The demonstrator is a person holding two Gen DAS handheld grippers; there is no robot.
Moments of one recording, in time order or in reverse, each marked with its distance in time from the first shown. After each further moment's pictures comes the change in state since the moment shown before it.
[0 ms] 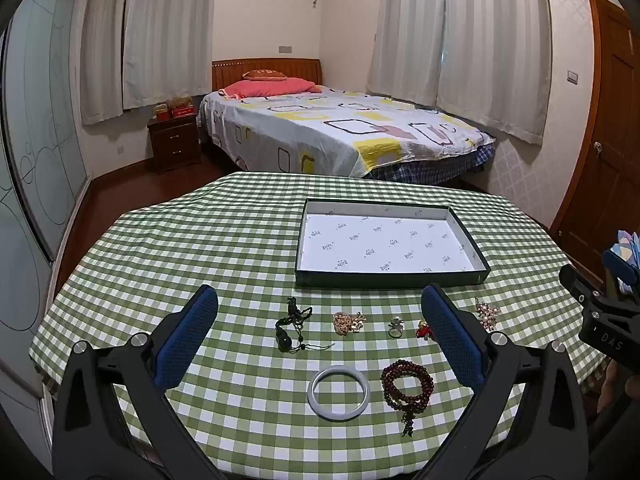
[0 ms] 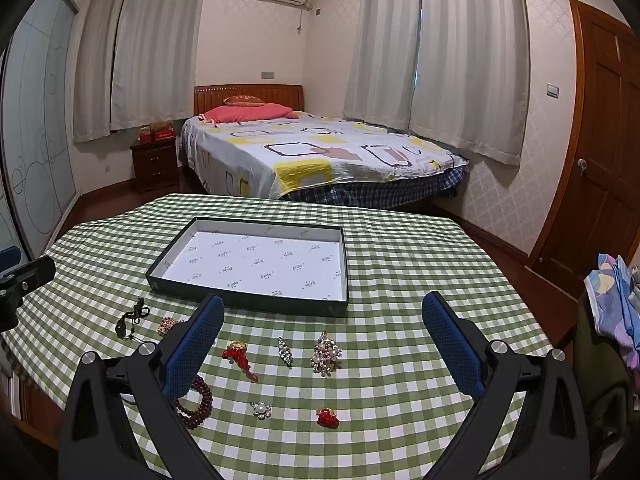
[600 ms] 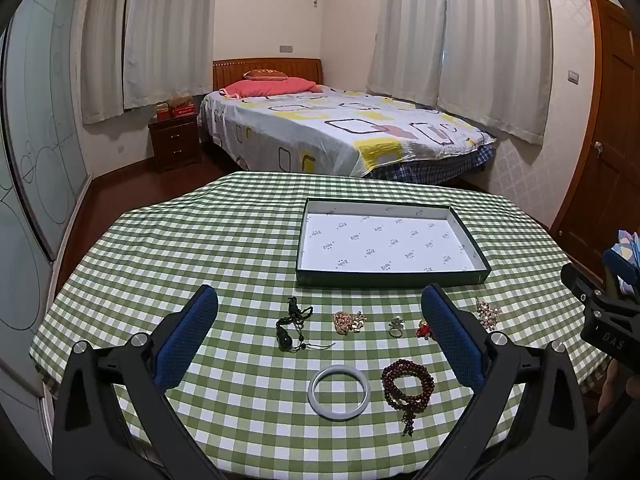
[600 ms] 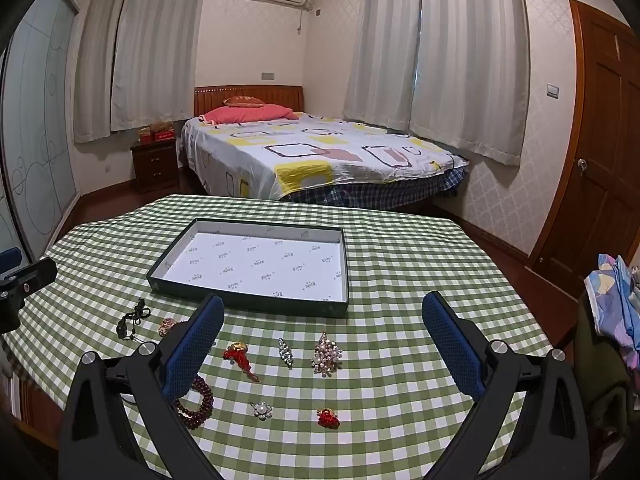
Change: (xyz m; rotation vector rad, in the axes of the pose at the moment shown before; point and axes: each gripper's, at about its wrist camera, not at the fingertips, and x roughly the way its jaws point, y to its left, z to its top) left arm 0.000 0.001 -0.001 -0.003 0.001 -0.001; right arm -0.002 0.002 0.003 -0.002 0.000 -0.003
